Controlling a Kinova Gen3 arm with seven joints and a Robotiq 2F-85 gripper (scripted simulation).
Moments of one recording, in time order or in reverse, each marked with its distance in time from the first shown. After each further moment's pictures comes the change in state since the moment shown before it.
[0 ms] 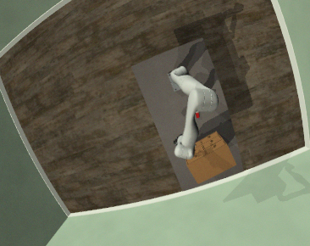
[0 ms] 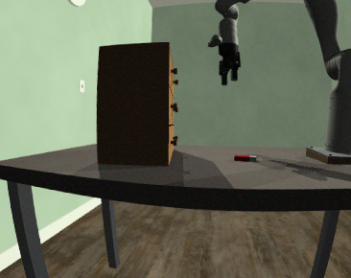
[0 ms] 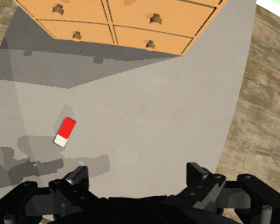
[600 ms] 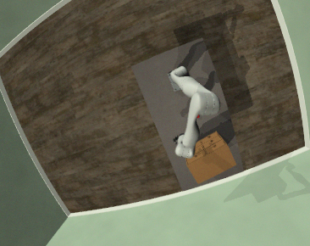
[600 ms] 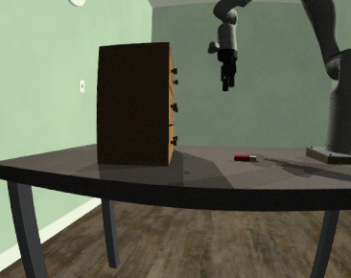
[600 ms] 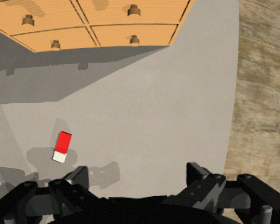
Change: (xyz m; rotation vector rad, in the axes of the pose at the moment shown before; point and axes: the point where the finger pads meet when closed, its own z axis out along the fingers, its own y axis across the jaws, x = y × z) arm 0.004 0.000 0.024 0.001 -0.009 0.176
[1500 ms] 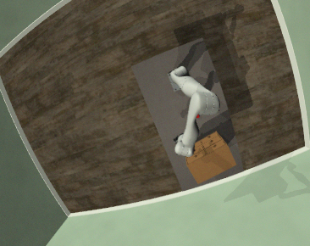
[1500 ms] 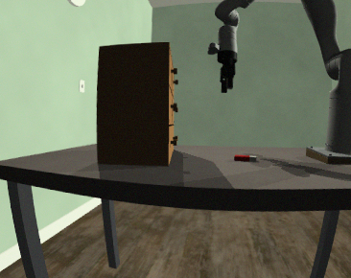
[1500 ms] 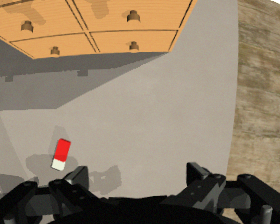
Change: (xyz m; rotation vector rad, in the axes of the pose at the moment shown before) arm 0.006 0.000 0.007 -0.002 0.039 0.005
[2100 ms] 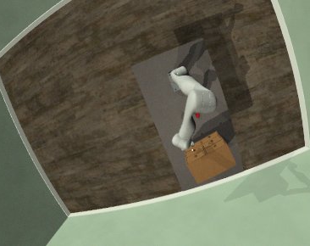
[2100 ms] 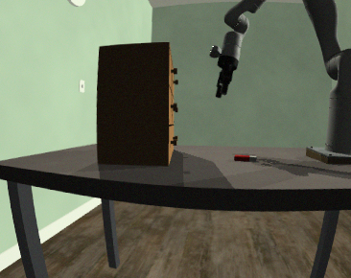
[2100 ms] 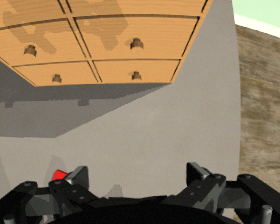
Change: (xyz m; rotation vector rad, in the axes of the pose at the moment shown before) arm 0.022 -0.002 0.021 -0.004 0.195 -0.012
